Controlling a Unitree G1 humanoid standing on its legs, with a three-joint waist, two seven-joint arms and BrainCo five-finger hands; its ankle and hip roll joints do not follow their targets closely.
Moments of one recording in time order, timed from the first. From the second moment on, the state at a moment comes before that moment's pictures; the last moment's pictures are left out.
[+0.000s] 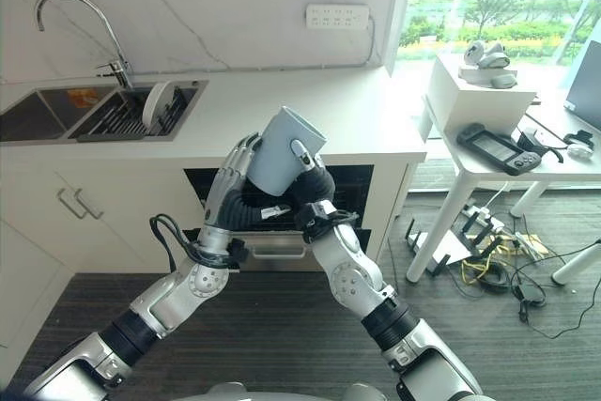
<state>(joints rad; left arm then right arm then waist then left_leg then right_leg) -0.30 0.45 -0.63 0.10 0.48 -0.14 0.73 -0.41 -0.26 0.53 0.04 1.20 -0.21 -0.25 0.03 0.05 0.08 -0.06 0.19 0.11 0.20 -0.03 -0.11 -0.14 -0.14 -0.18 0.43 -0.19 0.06</state>
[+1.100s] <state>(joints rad) -0.25 0.49 -0.63 0.28 0.37 -0.20 0.58 -0.34 -0.29 0.39 0.08 1.16 -0.35 -0.09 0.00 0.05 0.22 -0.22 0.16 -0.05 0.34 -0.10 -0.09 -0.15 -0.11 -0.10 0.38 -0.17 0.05</state>
